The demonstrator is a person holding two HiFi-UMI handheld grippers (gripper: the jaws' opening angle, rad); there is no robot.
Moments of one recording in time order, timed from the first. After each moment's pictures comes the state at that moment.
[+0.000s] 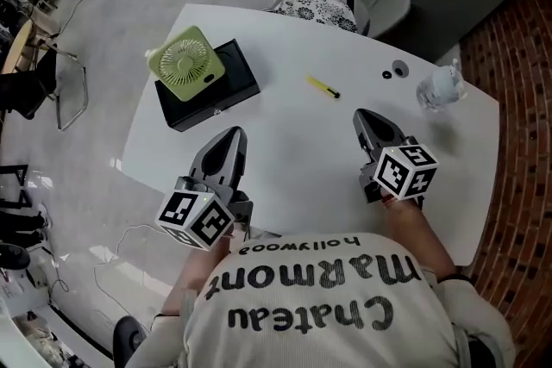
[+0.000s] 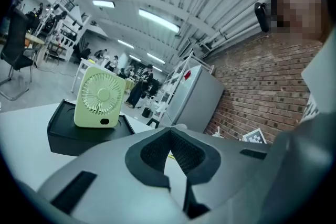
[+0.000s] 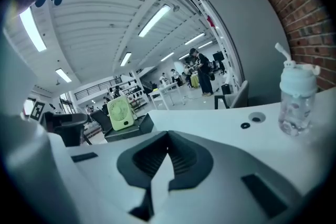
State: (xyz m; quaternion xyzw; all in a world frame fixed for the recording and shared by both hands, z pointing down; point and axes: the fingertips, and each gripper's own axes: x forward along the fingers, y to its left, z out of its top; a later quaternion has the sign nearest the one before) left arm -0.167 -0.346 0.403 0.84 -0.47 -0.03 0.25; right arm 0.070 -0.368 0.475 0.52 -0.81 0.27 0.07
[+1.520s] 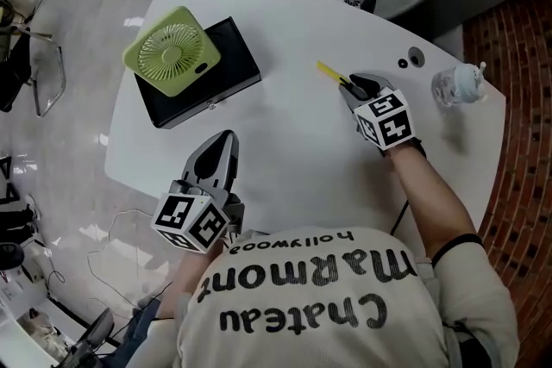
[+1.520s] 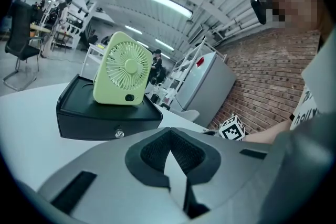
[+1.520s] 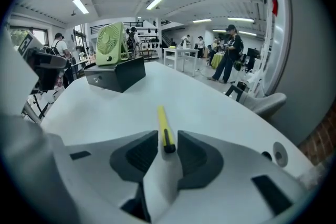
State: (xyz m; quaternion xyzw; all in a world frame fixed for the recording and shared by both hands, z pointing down) left arm -0.203 -0.374 0.495 0.82 -0.48 0.03 0.32; right arm 0.044 -0.454 0.605 0.43 -0.81 0.18 0.37
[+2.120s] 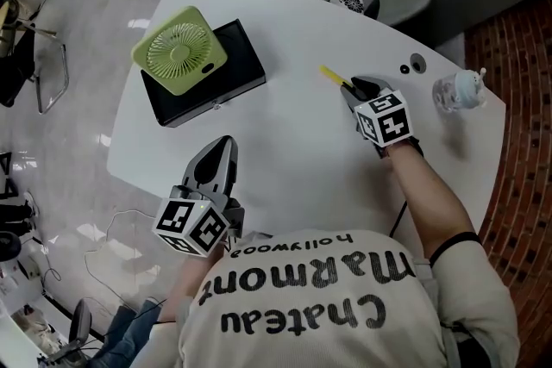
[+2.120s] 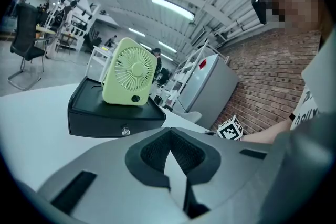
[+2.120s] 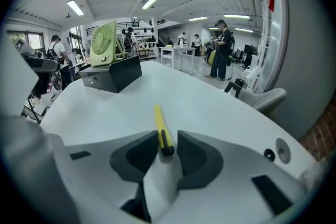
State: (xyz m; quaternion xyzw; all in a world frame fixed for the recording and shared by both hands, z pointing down) left arm -0.215 -0.363 0.493 0.81 -0.49 0.02 0.31; right arm 0.045 -0.459 0.612 0.44 -0.80 0.19 0.37
